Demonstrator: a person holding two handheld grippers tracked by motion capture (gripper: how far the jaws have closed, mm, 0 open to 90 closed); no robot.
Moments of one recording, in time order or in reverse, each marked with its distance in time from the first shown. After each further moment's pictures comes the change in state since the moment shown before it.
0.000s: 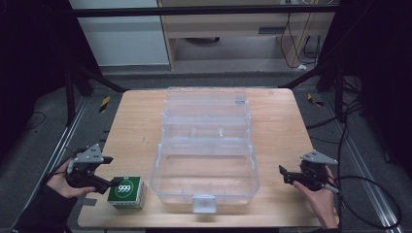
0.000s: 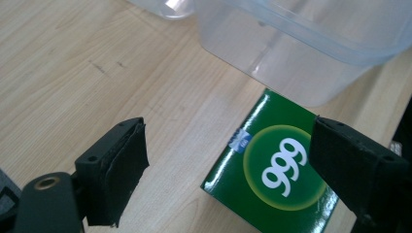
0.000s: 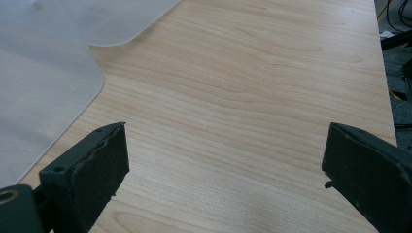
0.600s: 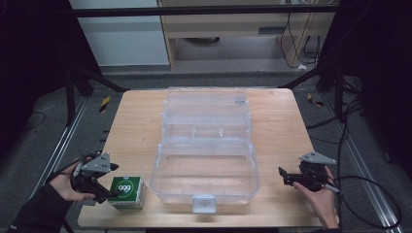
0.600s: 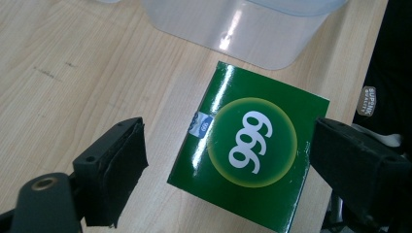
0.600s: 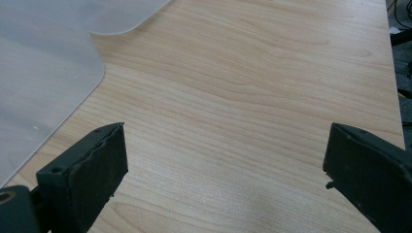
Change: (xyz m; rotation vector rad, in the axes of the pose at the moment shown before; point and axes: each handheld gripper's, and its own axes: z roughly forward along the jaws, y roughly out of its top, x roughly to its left) left arm -0.010 0.004 0.008 0.118 -0.114 0.197; right arm 0.000 -0.002 0.003 0.026 0.008 -0.025
